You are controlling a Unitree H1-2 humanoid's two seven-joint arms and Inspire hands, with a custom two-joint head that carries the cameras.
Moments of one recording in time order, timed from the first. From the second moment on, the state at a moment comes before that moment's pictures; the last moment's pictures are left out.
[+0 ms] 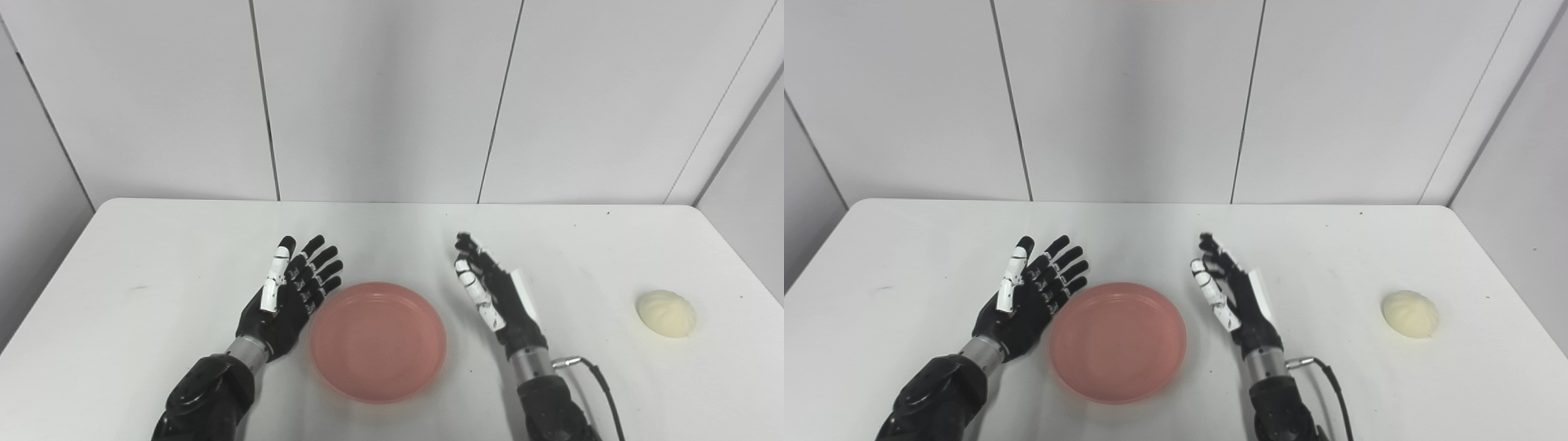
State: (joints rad) left arm -0.39 0.02 0.05 0.22 -0.39 0.34 -0.28; right arm -0.29 -0.11 0.07 0.05 -0.35 -0.06 -0.08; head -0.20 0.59
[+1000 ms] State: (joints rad) left arm -0.48 0.13 0.11 0.50 -0.46 0.18 -0.47; right arm -0.27 -0.46 -0.08 -0.42 -0.88 0.34 0.26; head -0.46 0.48
